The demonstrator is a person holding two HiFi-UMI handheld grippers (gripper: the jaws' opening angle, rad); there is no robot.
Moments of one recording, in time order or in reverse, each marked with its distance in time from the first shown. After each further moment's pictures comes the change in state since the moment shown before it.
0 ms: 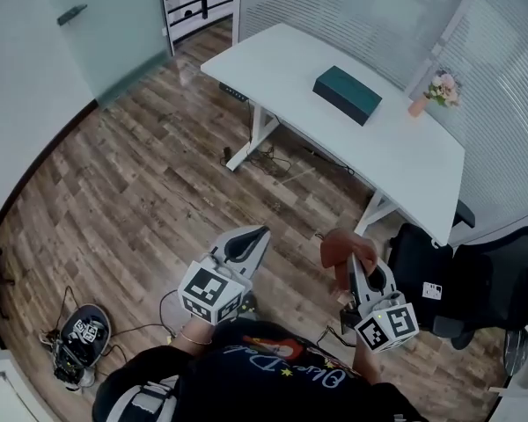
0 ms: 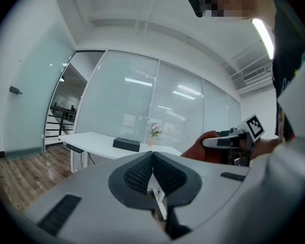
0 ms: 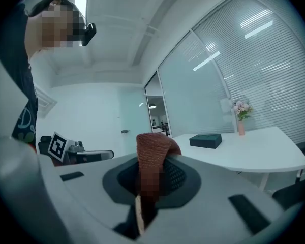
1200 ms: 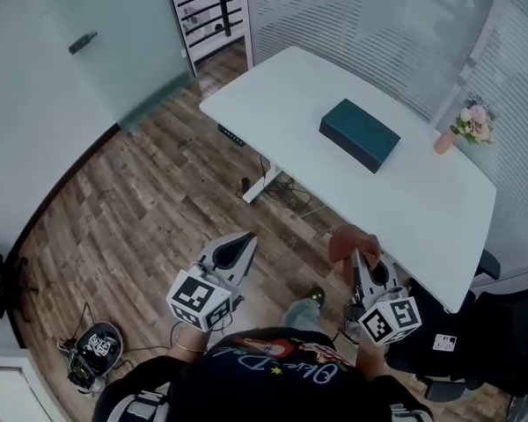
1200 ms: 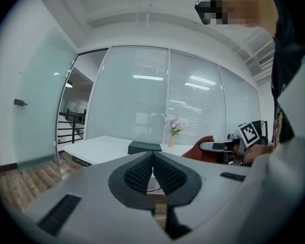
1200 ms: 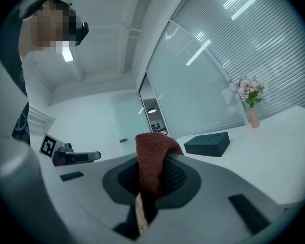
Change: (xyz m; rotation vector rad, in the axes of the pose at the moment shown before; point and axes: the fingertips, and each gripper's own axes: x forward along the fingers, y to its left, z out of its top) left arm 0.145 0.097 0.044 0.046 0.045 0.175; right arm 0.160 -0.165 0.027 0.135 -0.048 0.093
